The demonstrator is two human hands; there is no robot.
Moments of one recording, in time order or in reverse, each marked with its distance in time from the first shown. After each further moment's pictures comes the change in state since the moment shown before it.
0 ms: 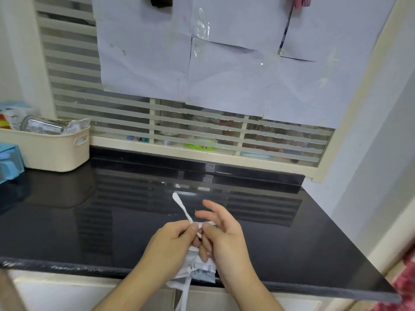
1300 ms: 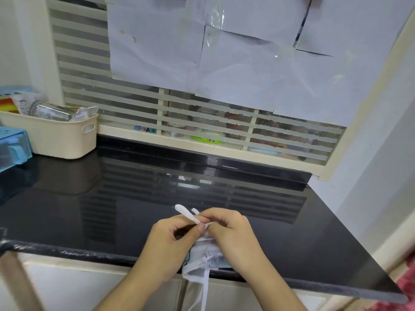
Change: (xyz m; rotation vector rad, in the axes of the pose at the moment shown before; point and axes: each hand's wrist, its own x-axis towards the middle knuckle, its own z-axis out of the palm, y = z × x) left_hand -0.023 0.000 -0.007 -0.284 0.098 0.099; right_hand -0.003 -0.026 0.000 -0.680 -0.201 -0.109
